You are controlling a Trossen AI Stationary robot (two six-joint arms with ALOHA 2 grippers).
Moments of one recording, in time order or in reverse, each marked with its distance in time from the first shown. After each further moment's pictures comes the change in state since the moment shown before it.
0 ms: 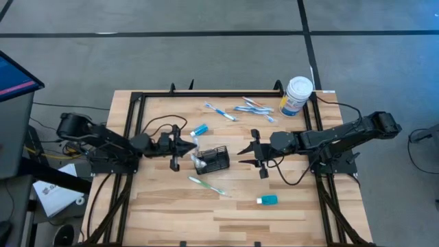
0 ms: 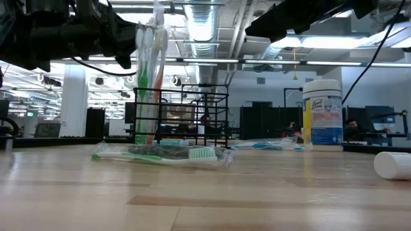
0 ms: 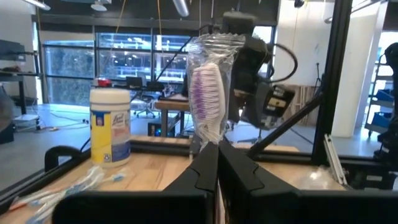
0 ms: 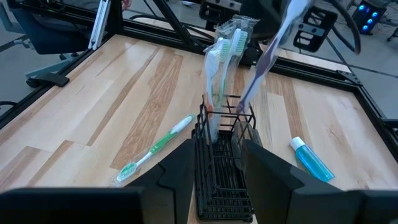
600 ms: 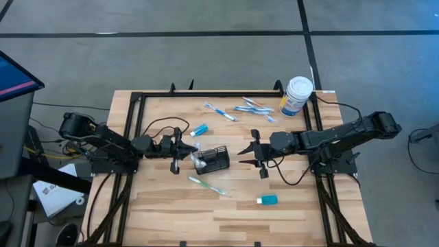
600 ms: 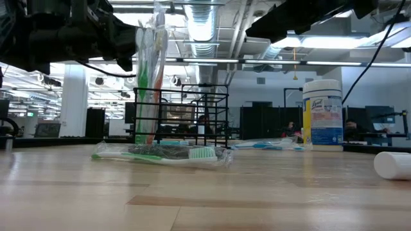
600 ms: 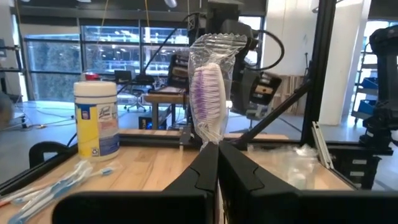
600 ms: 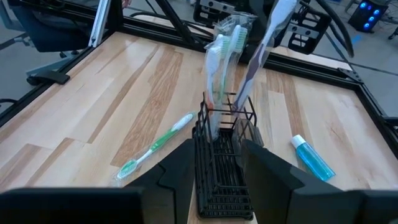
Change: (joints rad) left arm -0.013 0.032 0.000 -0.003 0.034 0.014; right arm 0.001 0.000 0.000 -0.008 0.000 0.000
